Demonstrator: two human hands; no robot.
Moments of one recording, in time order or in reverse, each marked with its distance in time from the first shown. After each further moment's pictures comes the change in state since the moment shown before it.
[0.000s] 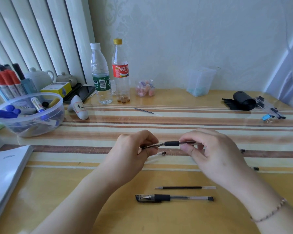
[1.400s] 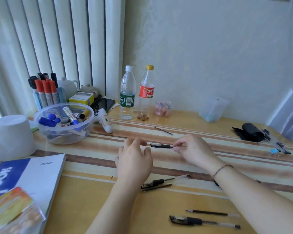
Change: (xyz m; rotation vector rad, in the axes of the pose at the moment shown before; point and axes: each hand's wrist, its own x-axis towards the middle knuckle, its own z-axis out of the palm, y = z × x) left_hand 0.009 -0.038 -0.032 0.027 0.283 -0.566; right_hand 0.108 -0.012 0.078 -0.206 -0.304 0.277
